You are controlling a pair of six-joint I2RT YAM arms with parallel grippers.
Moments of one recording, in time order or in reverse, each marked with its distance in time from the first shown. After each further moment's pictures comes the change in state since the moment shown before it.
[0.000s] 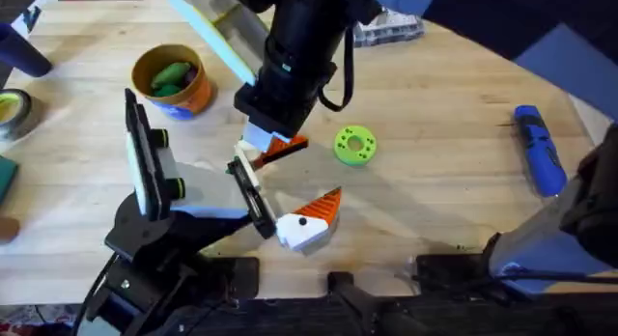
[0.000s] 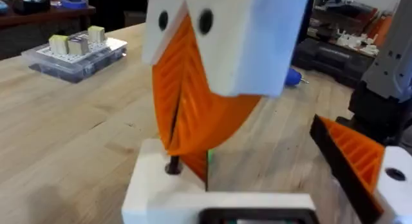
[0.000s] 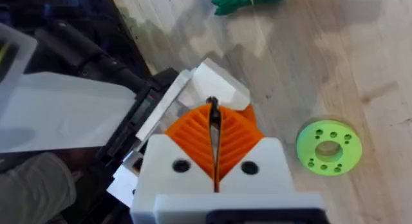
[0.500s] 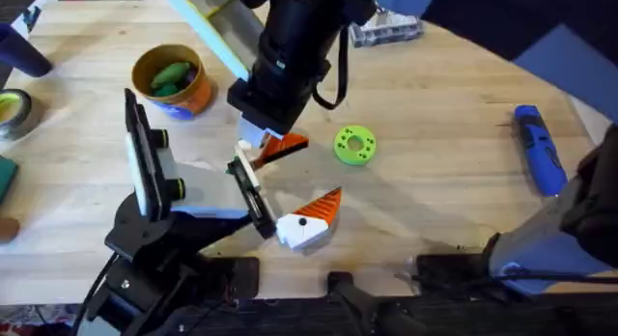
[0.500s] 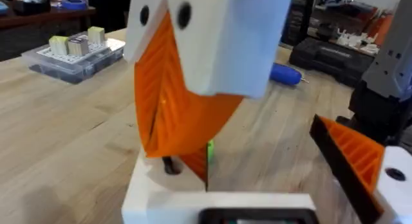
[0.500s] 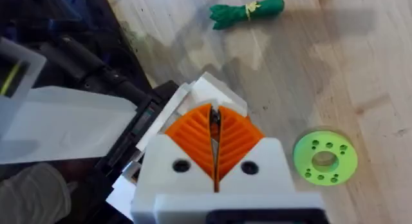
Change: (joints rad) left arm 0.000 0.000 0.000 0.000 0.000 0.004; right arm 0.002 0.000 0.000 0.049 0.003 0.007
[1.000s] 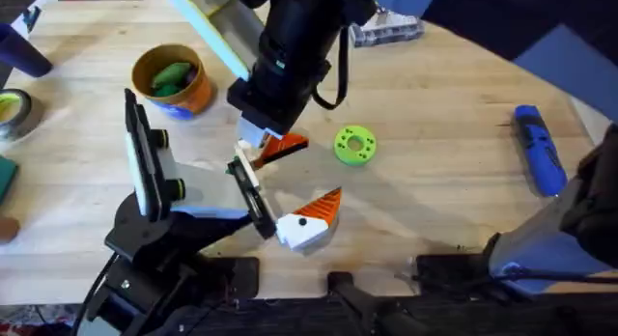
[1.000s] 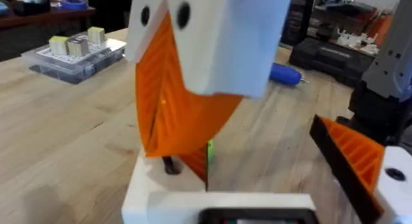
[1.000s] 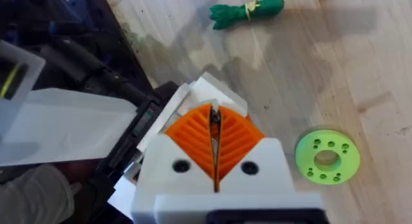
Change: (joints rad) left arm 0.000 0.000 0.000 0.000 0.000 0.000; right arm 0.000 0.000 0.000 -0.001 0.000 0.015
